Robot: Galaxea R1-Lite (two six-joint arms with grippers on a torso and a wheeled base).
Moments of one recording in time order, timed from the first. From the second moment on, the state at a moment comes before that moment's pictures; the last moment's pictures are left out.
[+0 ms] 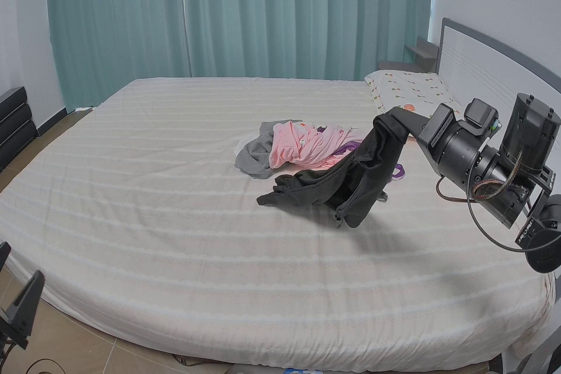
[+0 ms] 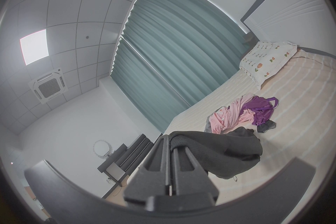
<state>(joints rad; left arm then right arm) -0.01 0.34 -0.33 -0.04 -0.19 -0.07 0.57 1.62 -0.70 -1.00 -0.07 0.74</state>
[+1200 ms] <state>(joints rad) -0.38 1.71 -0.49 -0.61 -0.13 -0.05 0.62 1.53 -0.70 -0.99 -0.08 0.69</state>
